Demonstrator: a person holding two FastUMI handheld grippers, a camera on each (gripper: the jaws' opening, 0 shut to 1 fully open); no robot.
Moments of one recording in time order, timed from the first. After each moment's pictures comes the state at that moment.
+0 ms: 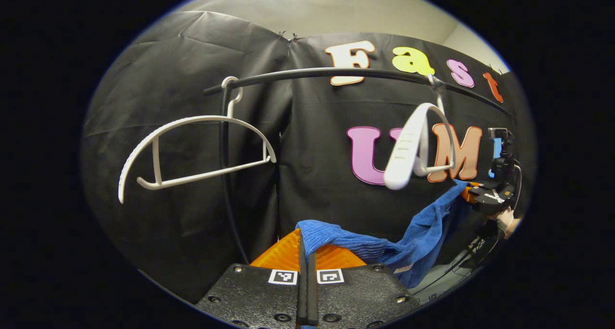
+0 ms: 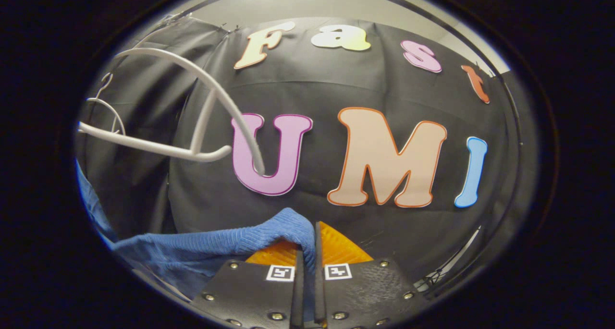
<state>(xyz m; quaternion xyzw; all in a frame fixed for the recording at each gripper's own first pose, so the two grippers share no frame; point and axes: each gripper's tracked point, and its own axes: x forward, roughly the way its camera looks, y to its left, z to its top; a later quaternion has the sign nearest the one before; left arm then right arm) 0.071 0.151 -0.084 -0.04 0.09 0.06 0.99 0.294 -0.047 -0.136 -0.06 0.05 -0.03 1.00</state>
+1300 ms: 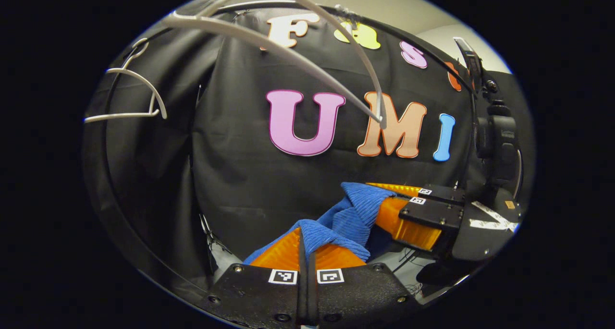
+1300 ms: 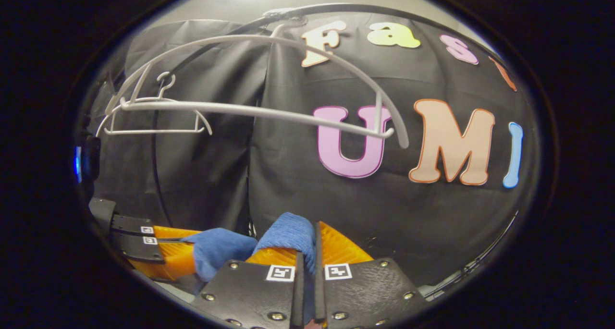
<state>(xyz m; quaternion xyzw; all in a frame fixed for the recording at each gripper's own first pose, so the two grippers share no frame) 0.130 -0.030 -0.174 -0.09 0.16 -0.13 0.97 0.201 0.108 -0.180 -0.03 0.12 0.14 0.98</state>
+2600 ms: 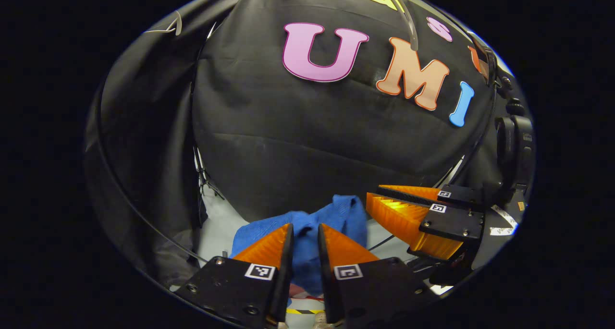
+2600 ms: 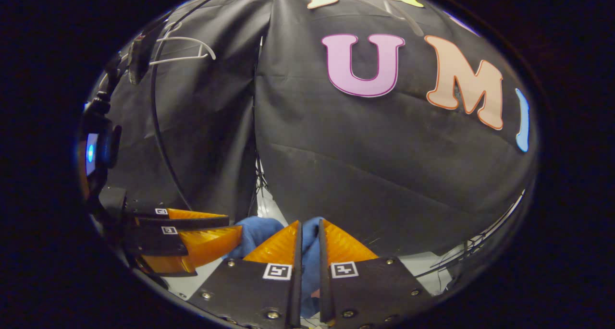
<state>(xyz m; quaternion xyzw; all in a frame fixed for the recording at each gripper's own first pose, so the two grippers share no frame) 0.093 -0.042 -0.306 -0.13 0.30 -0.12 0.94 0.153 0.100 -0.325 -0.05 0.28 0.15 0.95</state>
